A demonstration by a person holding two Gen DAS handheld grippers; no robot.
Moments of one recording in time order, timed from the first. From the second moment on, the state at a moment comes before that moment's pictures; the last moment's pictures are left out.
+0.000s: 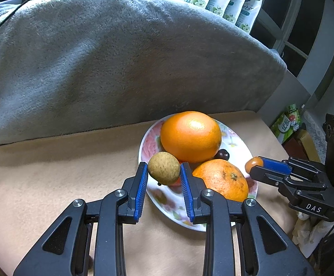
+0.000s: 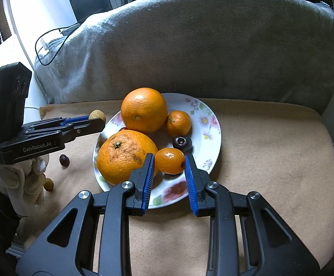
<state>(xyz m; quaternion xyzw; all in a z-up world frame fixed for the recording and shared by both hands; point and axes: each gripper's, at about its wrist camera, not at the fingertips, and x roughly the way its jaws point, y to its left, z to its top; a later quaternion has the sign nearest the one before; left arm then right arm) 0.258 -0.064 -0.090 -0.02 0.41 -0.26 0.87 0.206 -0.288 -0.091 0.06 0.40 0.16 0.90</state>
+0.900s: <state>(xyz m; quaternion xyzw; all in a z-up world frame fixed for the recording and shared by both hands) 0.246 -0.067 -0.073 0.01 0.39 -0.23 0.89 0.188 -0.270 -0.075 0.01 0.37 0.16 0.91</state>
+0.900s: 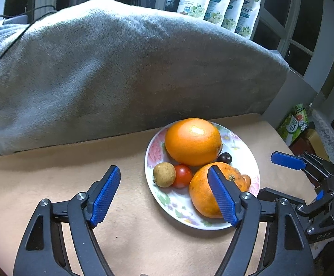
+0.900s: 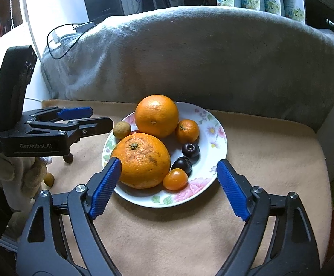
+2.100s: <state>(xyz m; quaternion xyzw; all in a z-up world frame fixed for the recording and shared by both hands) 0.184 -0.012 -0.036 0.00 0.34 -0.20 0.92 0.145 -0.239 -0.040 0.00 0.34 0.16 0.93</state>
